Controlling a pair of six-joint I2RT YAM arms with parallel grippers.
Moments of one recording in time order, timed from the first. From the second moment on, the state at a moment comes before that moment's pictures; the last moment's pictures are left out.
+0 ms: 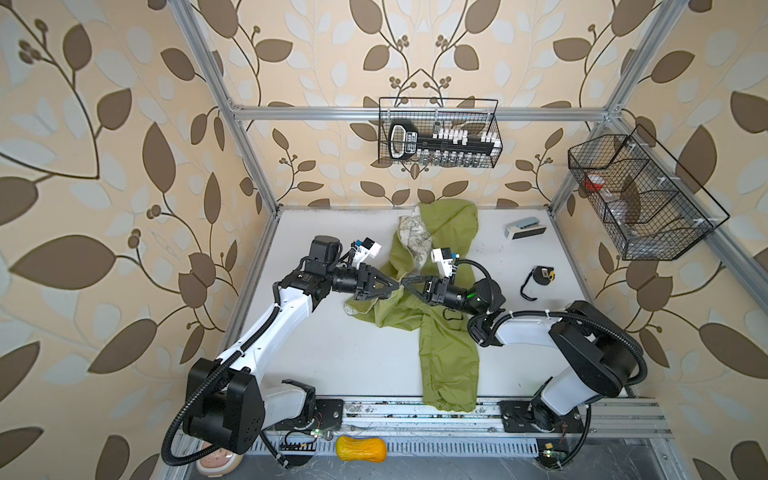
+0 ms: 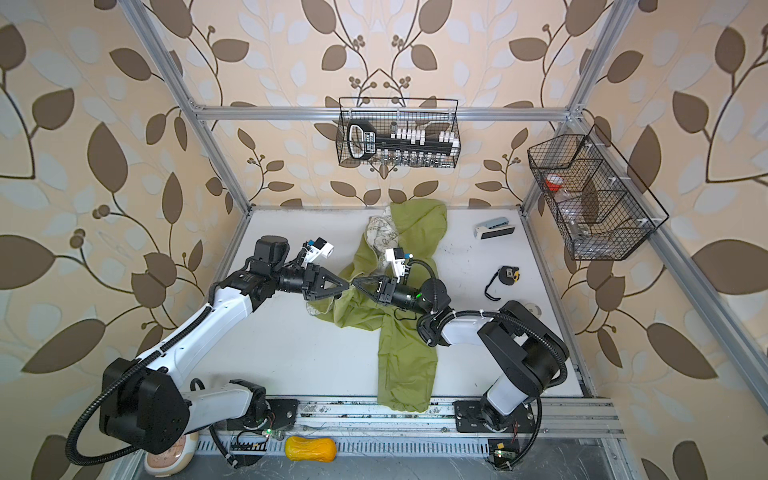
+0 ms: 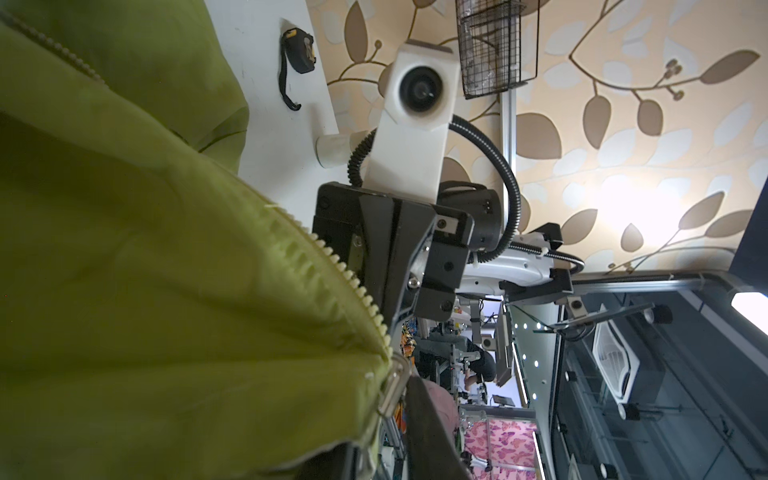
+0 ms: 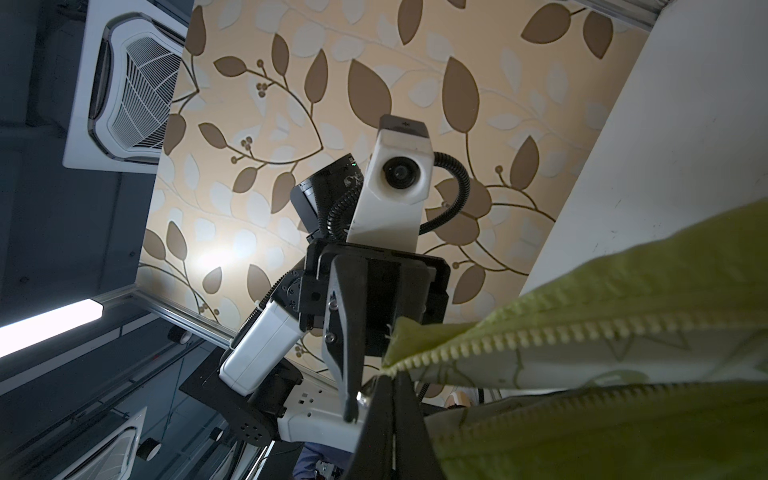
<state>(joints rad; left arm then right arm) -0.25 1.23 0.91 -0.33 1.25 -0.70 0.68 1.61 0.59 1.29 -0.57 1.35</state>
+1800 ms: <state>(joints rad) -0.17 1.11 0.92 -0.45 1.12 -0.65 0.58 1.42 0.54 0.94 -0.57 1.15</state>
